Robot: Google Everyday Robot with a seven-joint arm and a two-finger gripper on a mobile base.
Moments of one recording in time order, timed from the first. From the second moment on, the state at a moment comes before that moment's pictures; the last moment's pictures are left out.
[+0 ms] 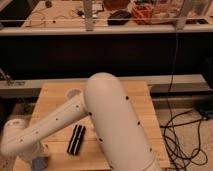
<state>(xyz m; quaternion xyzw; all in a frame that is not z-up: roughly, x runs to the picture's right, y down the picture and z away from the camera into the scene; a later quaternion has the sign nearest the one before) -0.315 0.337 0.726 -0.18 -0.30 -0.77 0.53</state>
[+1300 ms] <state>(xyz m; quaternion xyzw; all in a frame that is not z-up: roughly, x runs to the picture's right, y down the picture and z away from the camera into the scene) -0.266 0.246 0.797 -0.16 -0.29 -0.71 0.62</state>
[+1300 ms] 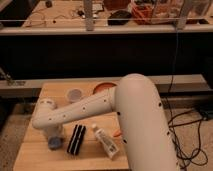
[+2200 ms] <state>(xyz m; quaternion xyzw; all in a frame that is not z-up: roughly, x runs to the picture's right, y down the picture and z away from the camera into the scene) -0.383 0.246 0.793 -0.14 -0.31 -0.76 0.55</state>
